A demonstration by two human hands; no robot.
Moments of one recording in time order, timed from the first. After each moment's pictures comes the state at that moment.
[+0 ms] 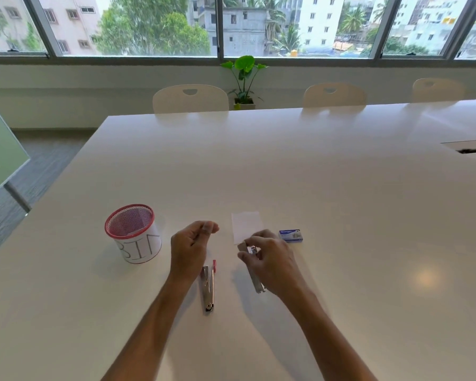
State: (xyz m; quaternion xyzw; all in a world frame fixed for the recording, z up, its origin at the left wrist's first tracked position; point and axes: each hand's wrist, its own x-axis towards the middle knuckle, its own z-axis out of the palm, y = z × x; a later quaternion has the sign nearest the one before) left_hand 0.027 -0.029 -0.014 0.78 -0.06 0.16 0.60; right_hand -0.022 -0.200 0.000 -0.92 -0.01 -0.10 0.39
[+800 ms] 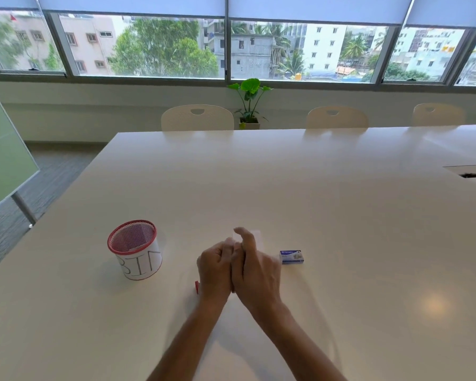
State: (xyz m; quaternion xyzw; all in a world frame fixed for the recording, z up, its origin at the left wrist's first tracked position) left_hand 0.013 -0.083 -0.003 0.73 0.04 0.12 0.67; right_hand -0.016 -0.162 0.020 -0.88 -0.07 -0.39 0.27
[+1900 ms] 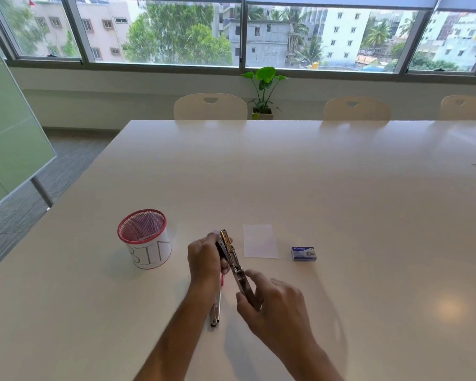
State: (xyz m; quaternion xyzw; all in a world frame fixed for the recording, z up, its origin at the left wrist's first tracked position) left_hand 0.023 -0.061 0.006 0.58 0.19 0.06 0.79; right_hand -0.070 -0.178 0.006 -0.95 -0.09 -0.18 0.26
